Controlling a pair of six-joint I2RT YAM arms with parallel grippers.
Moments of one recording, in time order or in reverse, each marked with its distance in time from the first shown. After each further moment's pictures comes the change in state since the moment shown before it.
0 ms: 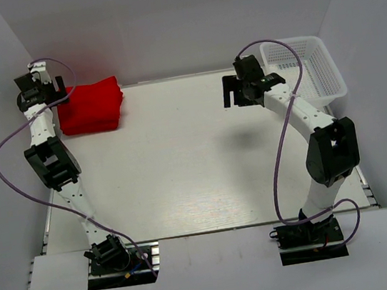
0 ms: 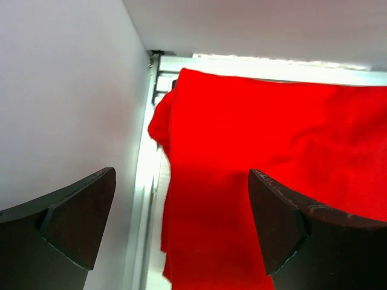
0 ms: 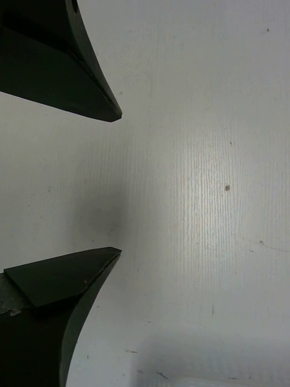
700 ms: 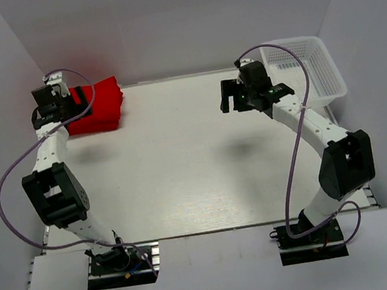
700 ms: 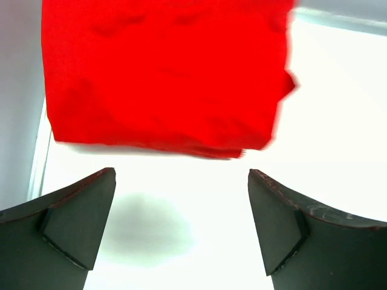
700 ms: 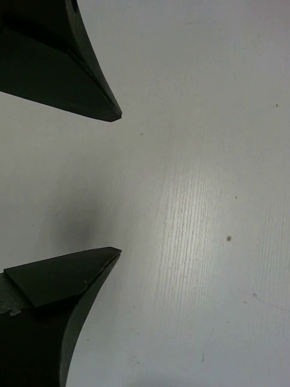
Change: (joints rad) left arm -0.105 -0.601 -0.754 0.094 0.016 -0.196; right arm 0.014 -0.132 -0.147 0.130 -0.136 -0.014
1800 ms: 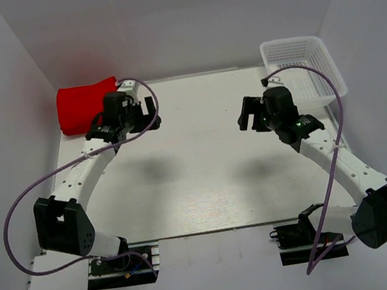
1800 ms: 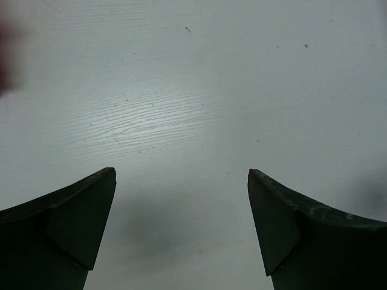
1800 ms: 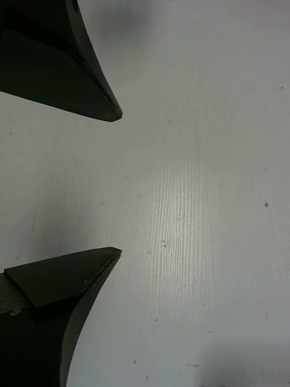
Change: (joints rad) left arm -0.568 -0.354 -0.294 -0.075 -0.134 -0.248; right arm -0.002 -0.437 -0.412 0.089 0.081 0.103
